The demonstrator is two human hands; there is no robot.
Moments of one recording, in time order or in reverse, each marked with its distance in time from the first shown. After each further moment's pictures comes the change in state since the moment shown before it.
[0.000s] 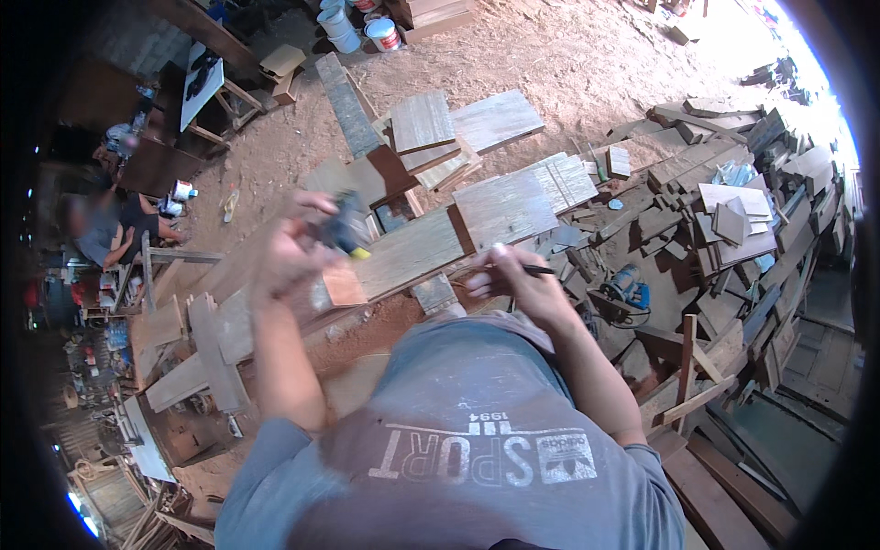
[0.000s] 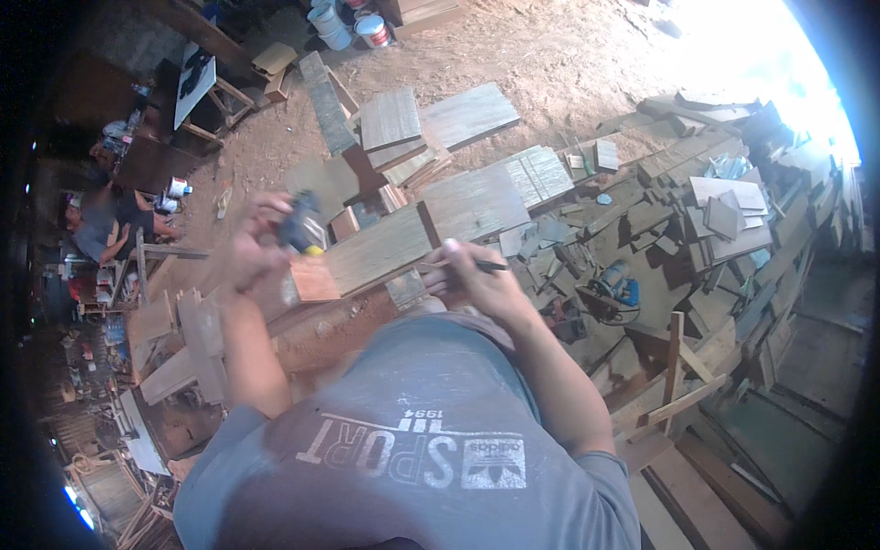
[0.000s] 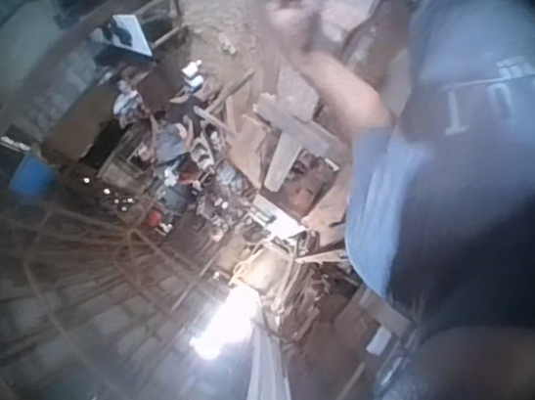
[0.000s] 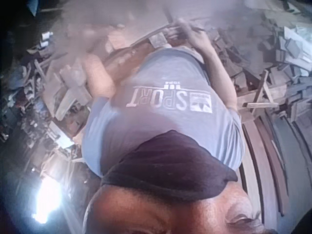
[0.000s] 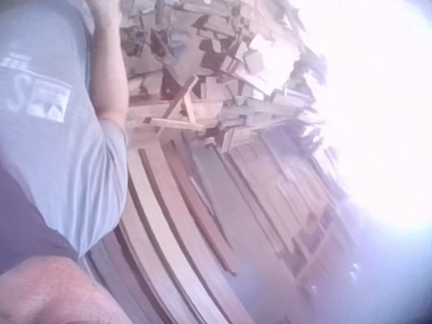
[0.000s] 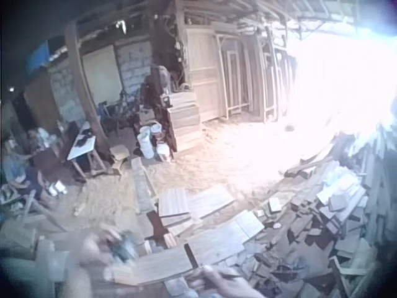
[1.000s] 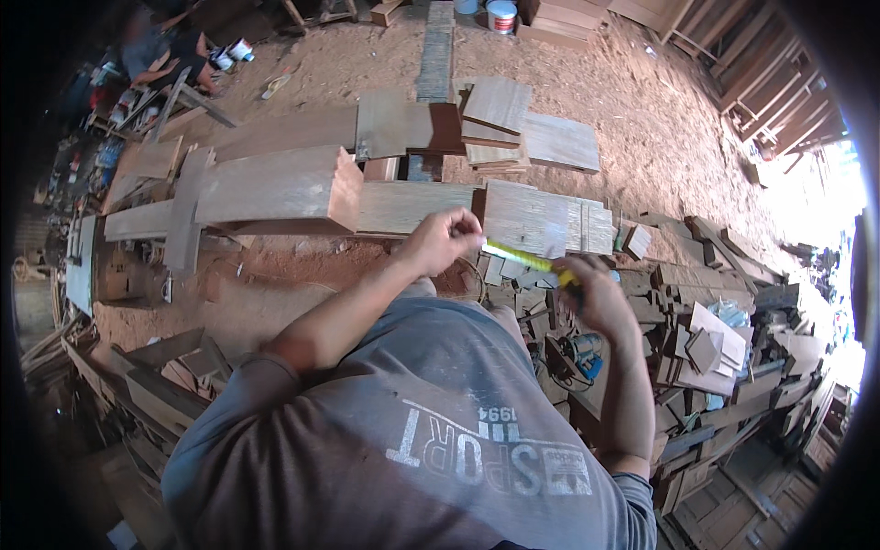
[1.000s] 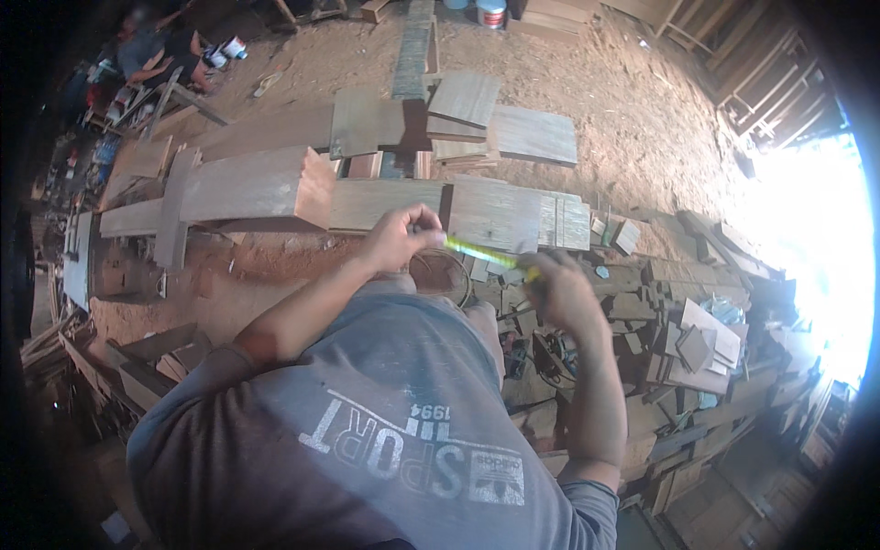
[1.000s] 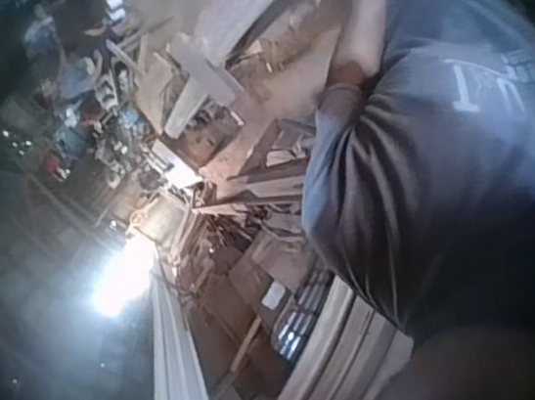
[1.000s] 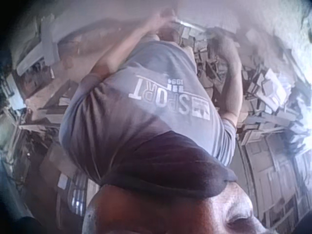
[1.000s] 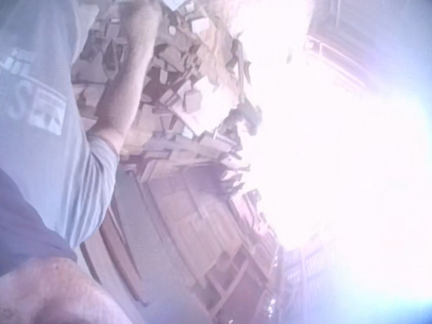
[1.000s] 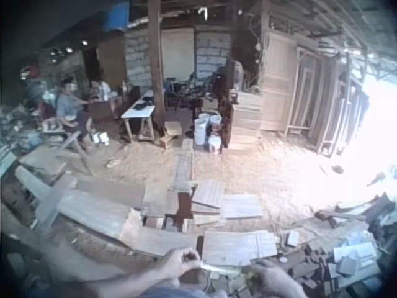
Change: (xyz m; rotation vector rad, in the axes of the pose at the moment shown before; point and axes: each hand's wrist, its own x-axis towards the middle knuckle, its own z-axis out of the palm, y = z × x) left_hand 0.008 -0.121 0.204 0.124 0.227 -0.273; right_hand 0.004 -0.084 -0.129 -1.478 -0.184 -0.208
